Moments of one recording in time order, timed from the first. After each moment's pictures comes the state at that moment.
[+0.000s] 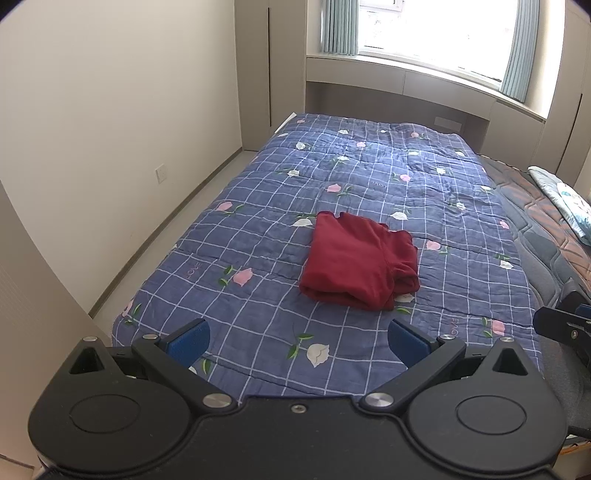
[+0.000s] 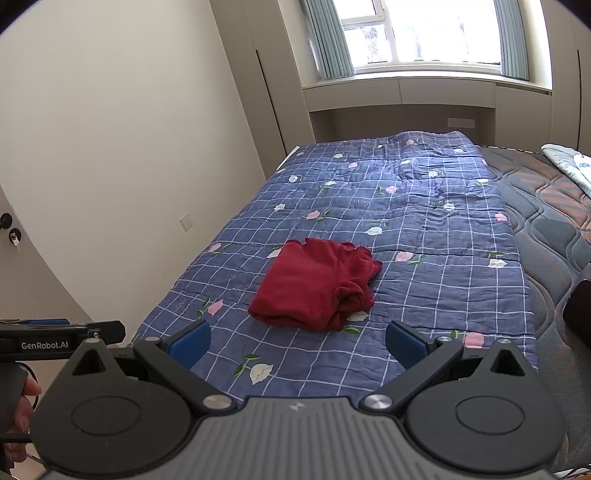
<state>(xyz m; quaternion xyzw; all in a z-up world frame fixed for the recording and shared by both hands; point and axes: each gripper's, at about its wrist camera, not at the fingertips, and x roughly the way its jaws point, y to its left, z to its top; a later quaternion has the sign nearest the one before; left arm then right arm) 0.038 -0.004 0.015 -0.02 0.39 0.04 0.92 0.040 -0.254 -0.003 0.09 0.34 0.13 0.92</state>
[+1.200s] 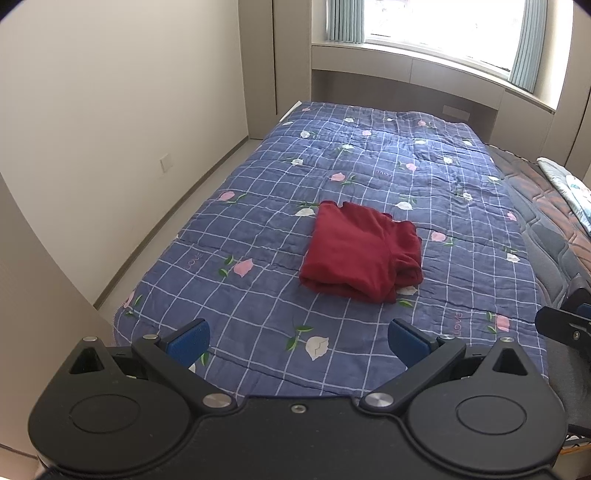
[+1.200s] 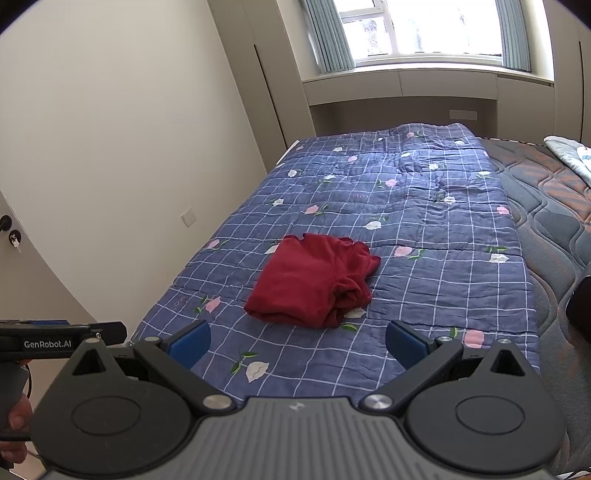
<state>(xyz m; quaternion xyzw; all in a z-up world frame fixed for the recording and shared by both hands) 0.052 -0.022 0.010 -0.01 0.41 0.05 0.91 0.054 -0.265 -0.010 0.10 0.35 0.13 0.92</state>
